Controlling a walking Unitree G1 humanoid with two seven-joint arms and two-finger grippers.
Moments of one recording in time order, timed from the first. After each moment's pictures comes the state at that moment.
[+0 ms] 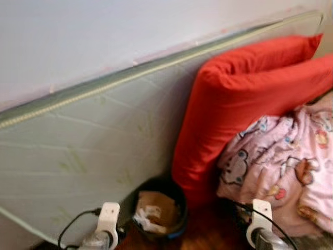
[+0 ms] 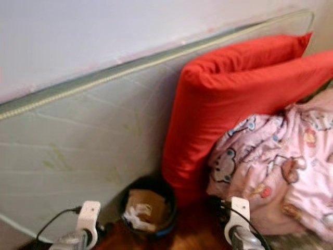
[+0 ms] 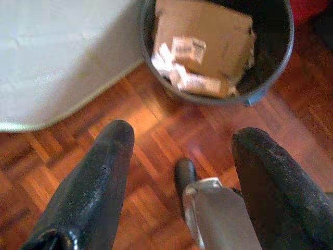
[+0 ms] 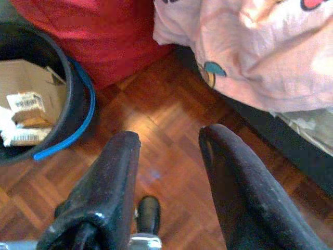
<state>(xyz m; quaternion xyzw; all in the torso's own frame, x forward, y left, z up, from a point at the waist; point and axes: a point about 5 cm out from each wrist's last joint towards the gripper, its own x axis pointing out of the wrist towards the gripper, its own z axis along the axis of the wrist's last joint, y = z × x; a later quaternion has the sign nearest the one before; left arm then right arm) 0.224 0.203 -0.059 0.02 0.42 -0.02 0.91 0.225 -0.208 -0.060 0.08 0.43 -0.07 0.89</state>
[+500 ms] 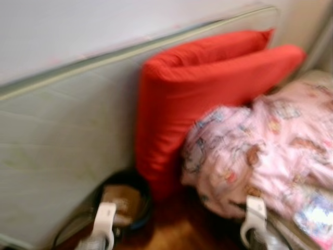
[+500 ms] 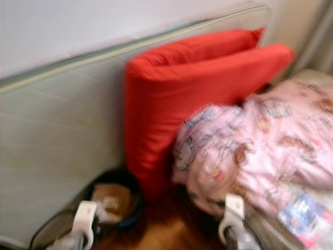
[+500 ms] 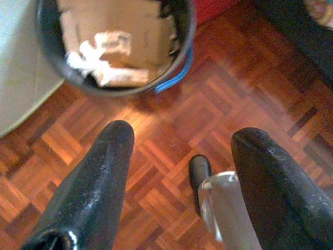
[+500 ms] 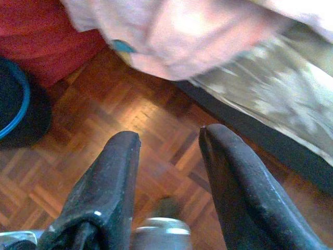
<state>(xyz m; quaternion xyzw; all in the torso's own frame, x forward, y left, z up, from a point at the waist) 0.223 0.208 -0.059 0.03 0.42 -0.02 0.91 0.226 -0.203 -0.060 0.08 0.44 -0.06 0.89</state>
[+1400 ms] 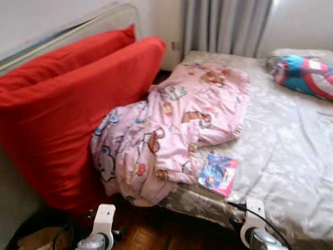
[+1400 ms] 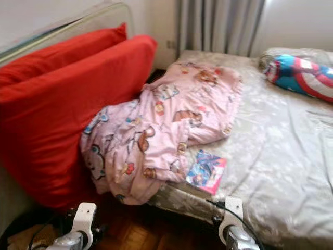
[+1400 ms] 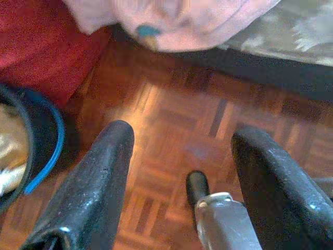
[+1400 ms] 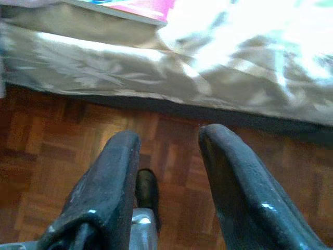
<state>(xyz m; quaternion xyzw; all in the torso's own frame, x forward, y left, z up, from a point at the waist) 0.229 0.200 -0.056 0.03 0.41 -0.02 0.91 0.223 -0.213 -0.060 0.08 0.44 -0.07 0.89</state>
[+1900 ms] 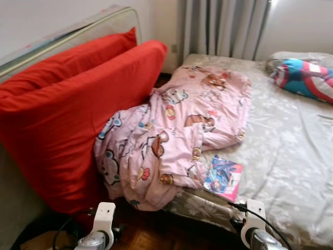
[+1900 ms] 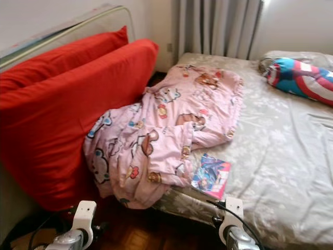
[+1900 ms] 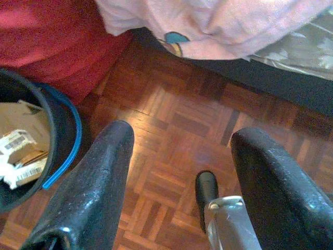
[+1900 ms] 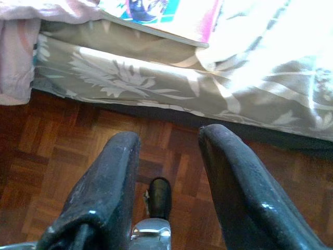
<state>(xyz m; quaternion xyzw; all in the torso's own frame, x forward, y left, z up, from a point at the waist) 0.228 0.206 -0.056 0.02 0.40 -0.01 0.92 0.224 -0.208 -0.060 0.08 0.44 -0.06 0.89</state>
